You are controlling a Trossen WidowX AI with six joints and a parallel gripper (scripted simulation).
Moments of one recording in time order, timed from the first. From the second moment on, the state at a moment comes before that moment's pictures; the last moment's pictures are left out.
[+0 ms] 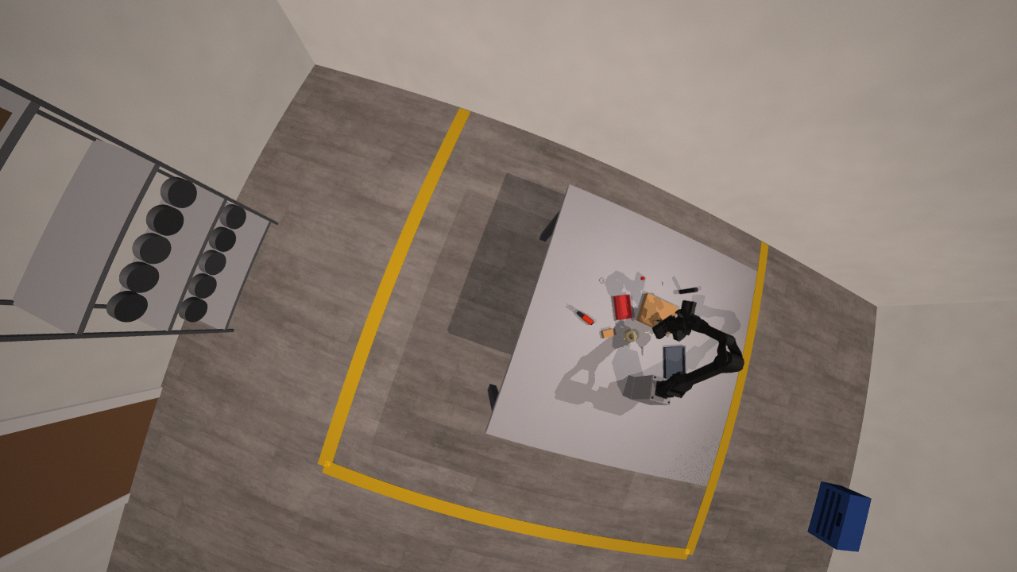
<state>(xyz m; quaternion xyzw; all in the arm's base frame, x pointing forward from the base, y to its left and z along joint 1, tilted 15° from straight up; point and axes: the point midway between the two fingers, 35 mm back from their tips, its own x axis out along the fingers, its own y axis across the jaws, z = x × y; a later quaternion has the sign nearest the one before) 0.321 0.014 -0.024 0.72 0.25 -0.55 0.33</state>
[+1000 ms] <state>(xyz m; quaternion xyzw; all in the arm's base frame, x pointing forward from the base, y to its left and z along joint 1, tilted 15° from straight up) 0.320 0.014 -0.023 0.60 0.40 -0.46 0.52</state>
